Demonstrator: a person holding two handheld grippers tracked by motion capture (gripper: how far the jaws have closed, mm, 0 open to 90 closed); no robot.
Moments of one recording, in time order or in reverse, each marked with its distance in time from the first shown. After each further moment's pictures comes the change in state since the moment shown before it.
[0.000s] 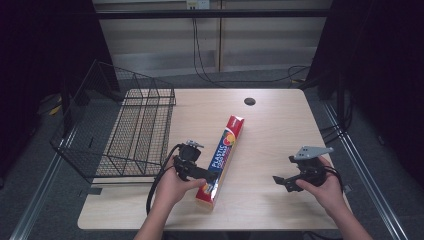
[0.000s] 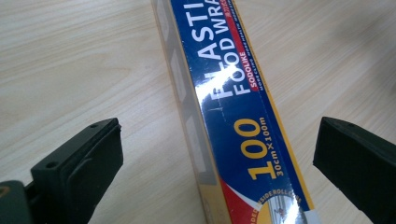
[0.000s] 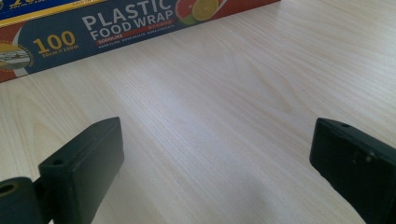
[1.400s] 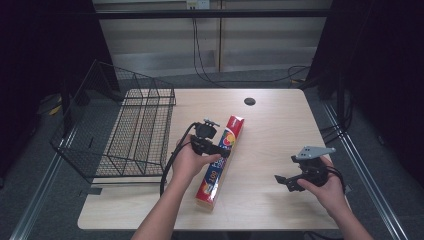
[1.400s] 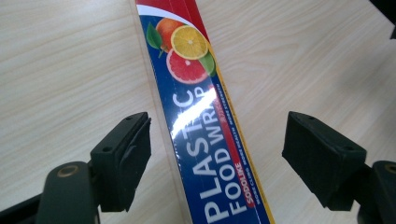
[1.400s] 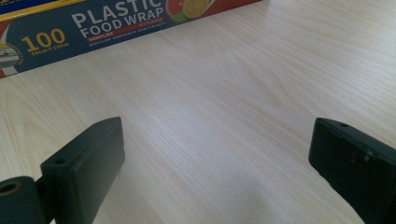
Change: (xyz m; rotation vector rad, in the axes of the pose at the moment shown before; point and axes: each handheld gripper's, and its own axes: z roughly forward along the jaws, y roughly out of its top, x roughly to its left) left arm -0.008 0.071 0.026 -0.013 0.037 0.042; right arm -0.003 -0.002 -0.004 0.005 -0.025 0.010
